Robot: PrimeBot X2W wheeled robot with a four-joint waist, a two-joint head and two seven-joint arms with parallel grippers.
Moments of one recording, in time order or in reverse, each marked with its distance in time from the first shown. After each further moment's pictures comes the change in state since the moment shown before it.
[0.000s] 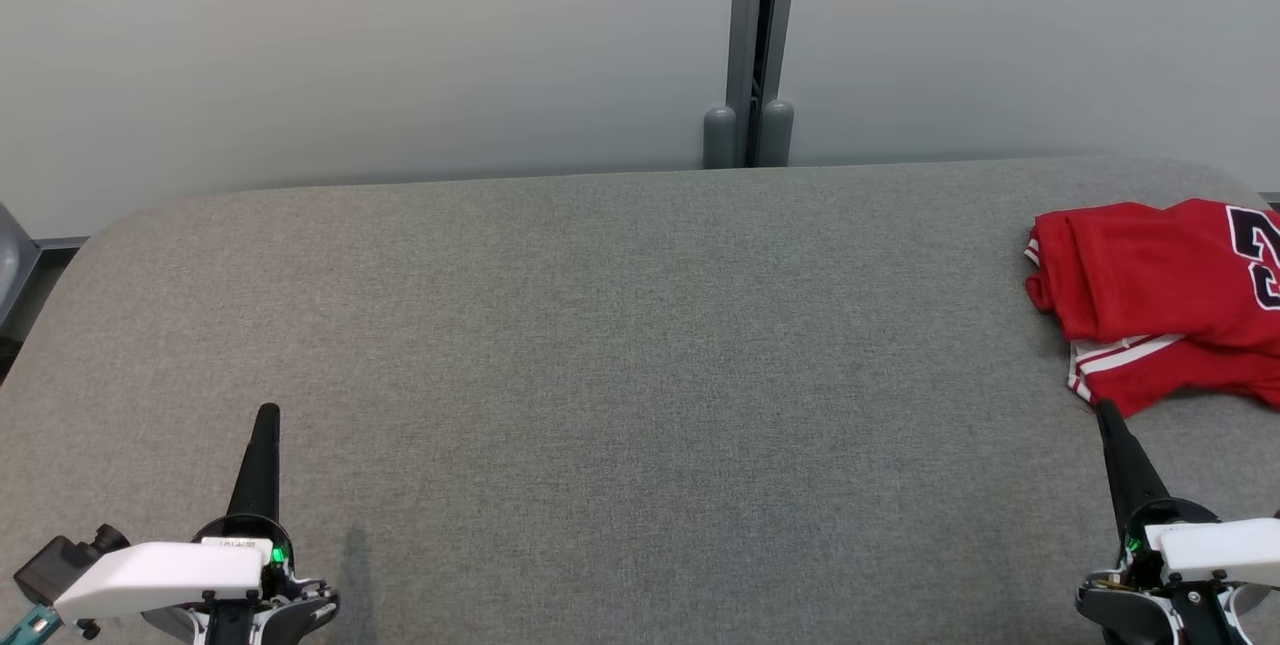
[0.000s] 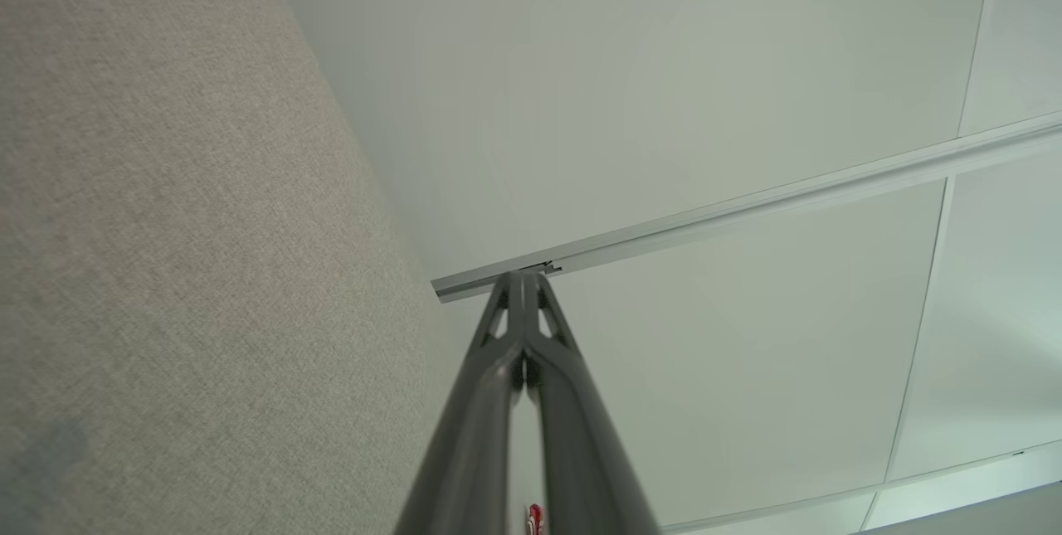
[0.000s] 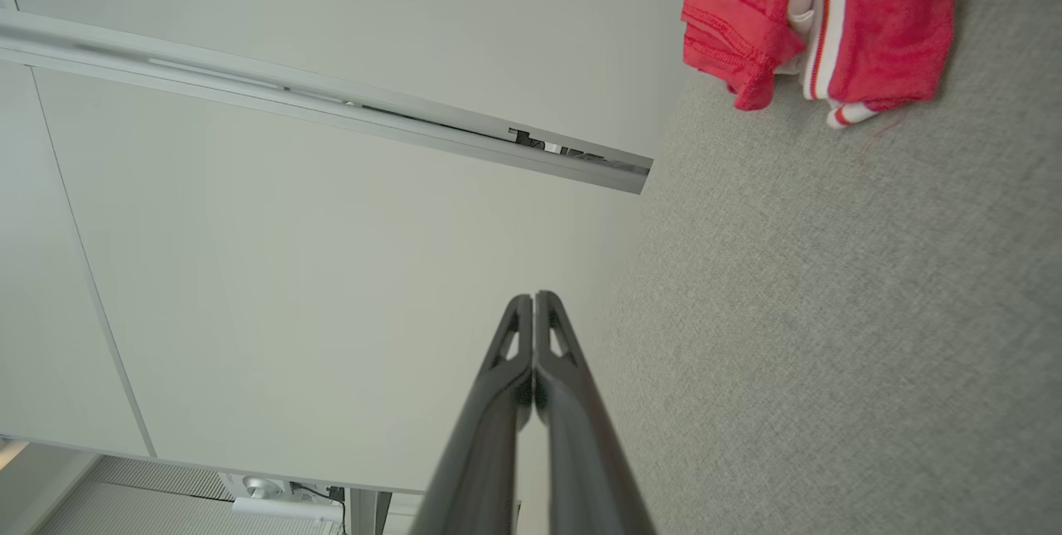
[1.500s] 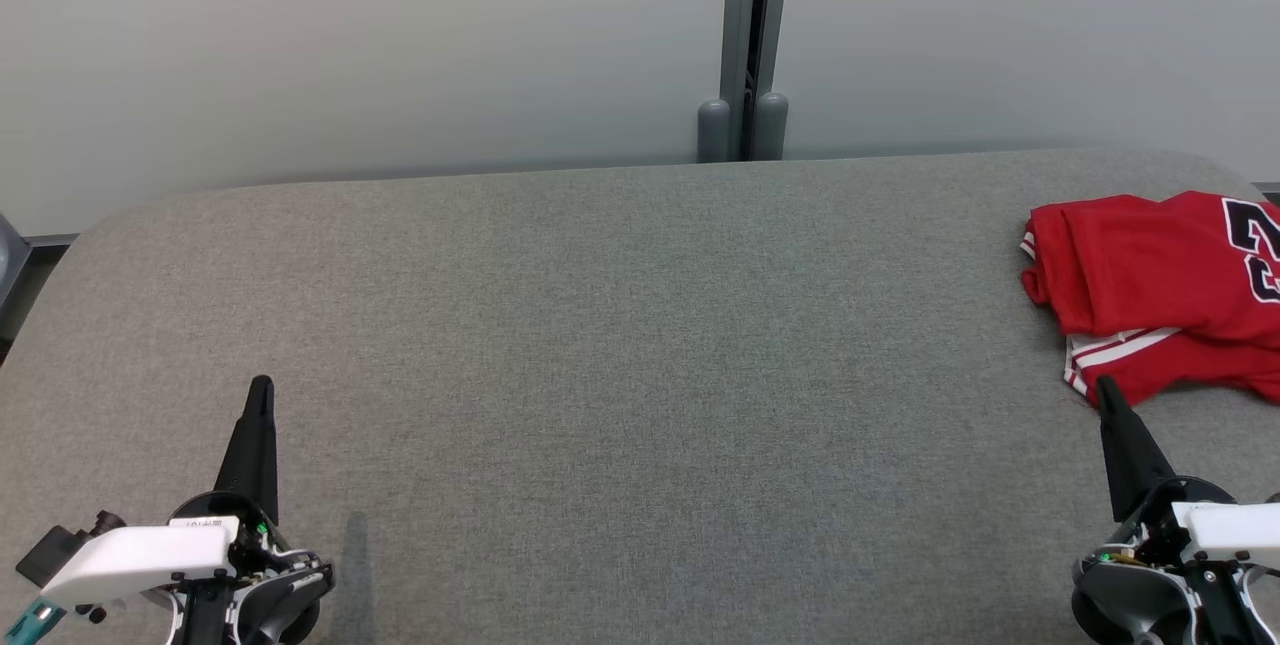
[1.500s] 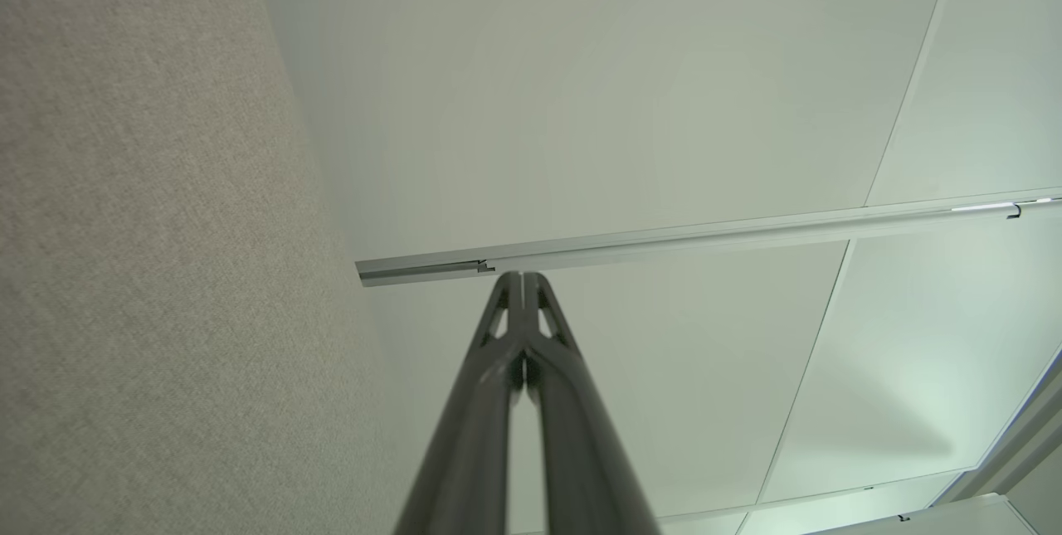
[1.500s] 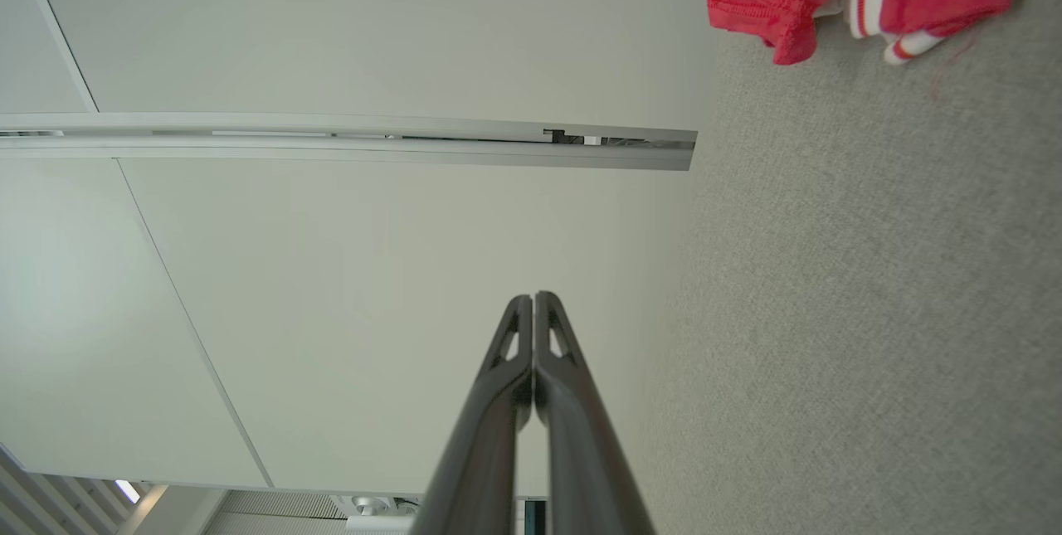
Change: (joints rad) left arm -0.037 0.002 0.010 0.002 -0.234 -0.016 0.058; right arm -0.033 0.011 -0.019 -0.002 0.210 0.000 0.056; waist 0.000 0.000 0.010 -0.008
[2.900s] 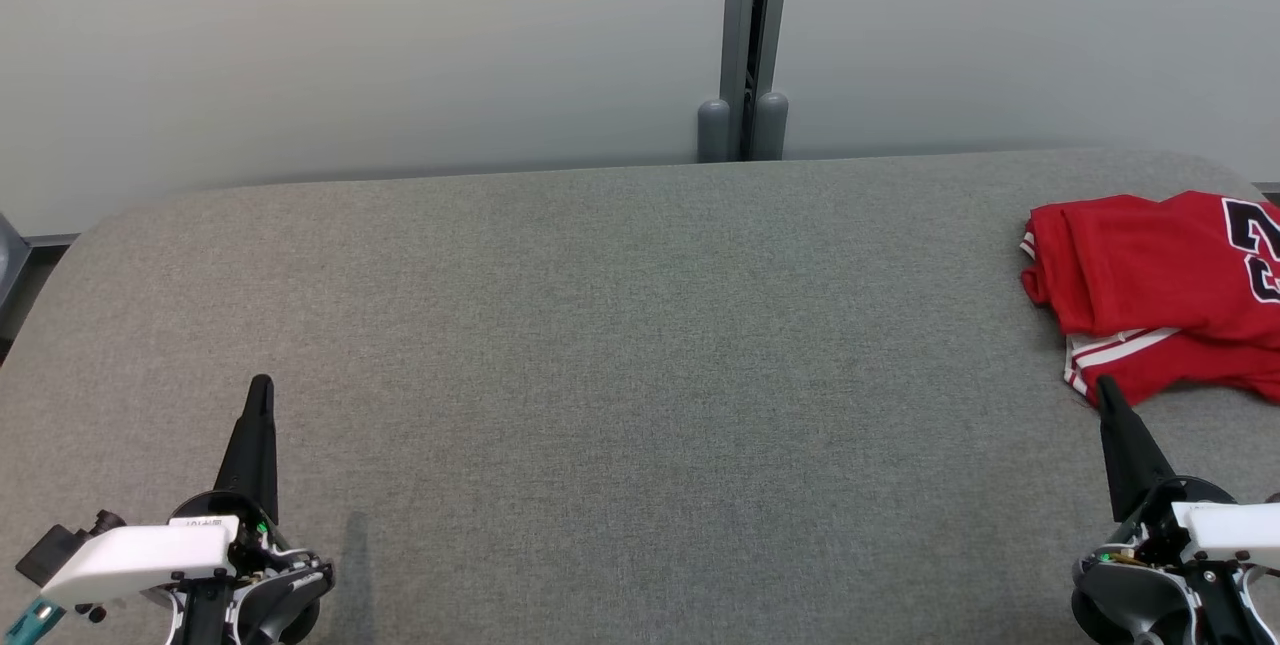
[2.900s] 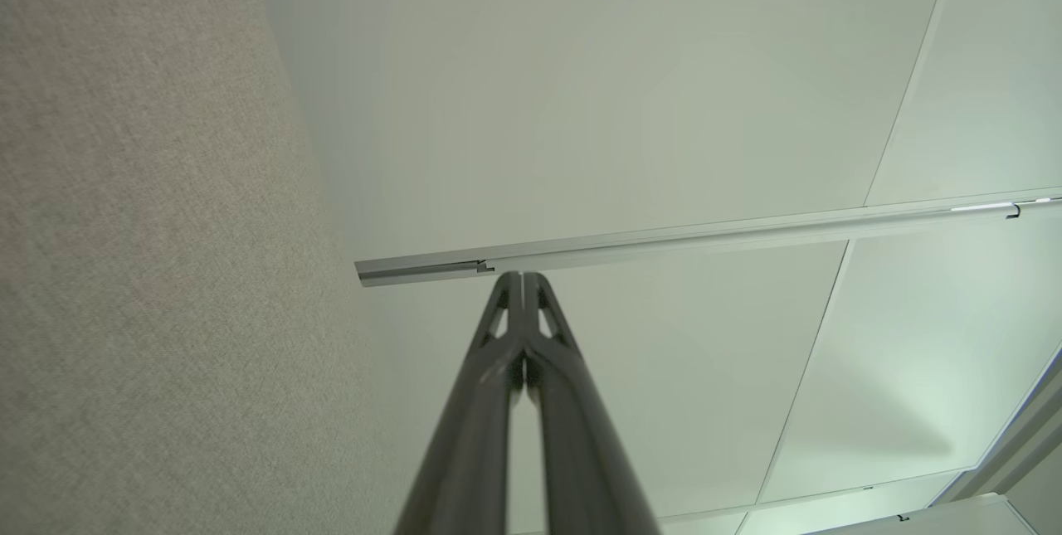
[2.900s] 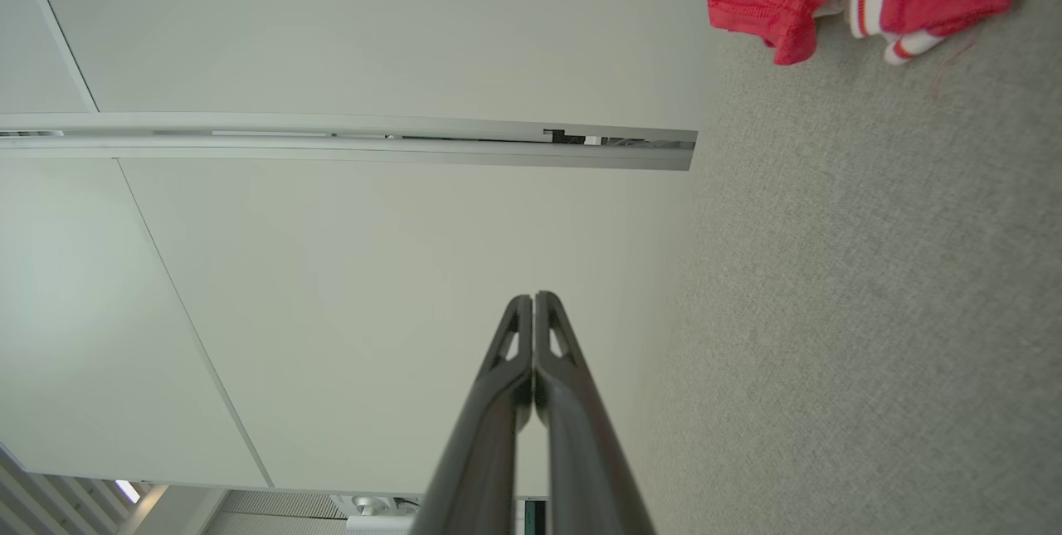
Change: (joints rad) left arm -0.001 0.000 0.000 0.000 0.000 0.000 0.000; right arm 0.000 0.000 0.000 0.000 0.000 0.000 0.000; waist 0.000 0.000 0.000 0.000
